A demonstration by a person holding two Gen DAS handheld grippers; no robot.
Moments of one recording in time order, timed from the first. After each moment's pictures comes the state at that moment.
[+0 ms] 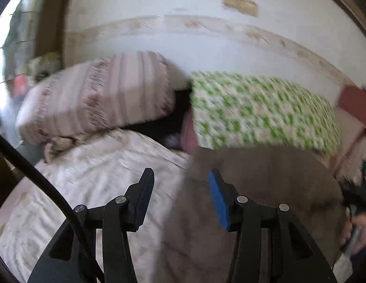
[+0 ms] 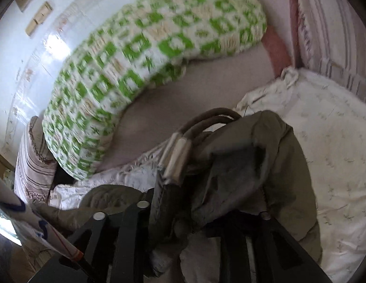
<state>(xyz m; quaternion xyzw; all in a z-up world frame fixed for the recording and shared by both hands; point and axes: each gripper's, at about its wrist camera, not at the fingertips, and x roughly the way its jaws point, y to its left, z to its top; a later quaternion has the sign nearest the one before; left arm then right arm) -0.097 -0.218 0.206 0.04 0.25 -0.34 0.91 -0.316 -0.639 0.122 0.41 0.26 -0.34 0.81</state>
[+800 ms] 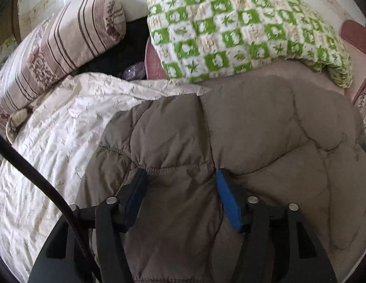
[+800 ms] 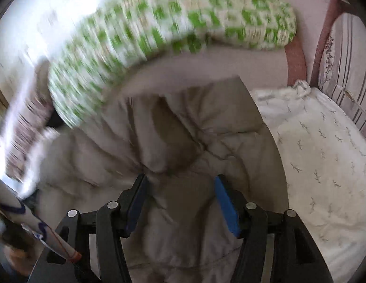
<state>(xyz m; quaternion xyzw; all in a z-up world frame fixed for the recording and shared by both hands) -0.085 -0.333 0.071 0.16 0.37 -0.34 0.85 -0.328 -0.608 0.096 0.28 0.37 -0.30 0.83</state>
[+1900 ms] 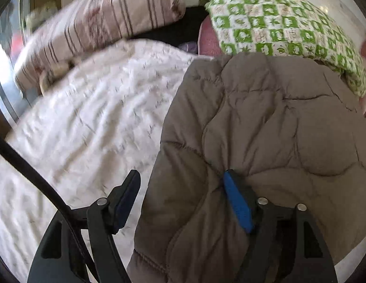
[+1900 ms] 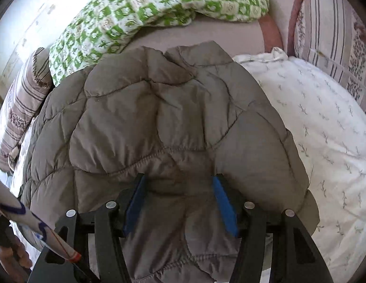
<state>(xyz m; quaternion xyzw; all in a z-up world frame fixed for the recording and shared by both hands) -0.105 -0.212 0.052 0.12 0.38 -0.27 0.88 -0.383 -0.513 0.062 0.29 0.34 -0.34 0.82</state>
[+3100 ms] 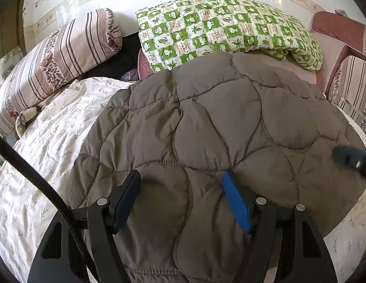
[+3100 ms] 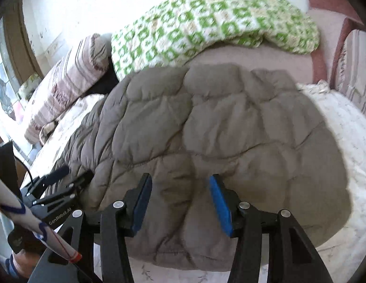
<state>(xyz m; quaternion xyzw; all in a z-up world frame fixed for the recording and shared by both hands) -0.188 -0.258 0.059 0.16 0.30 -0.38 0.86 -0.352 -0.430 0.095 0.23 0.30 -0.26 0.89</state>
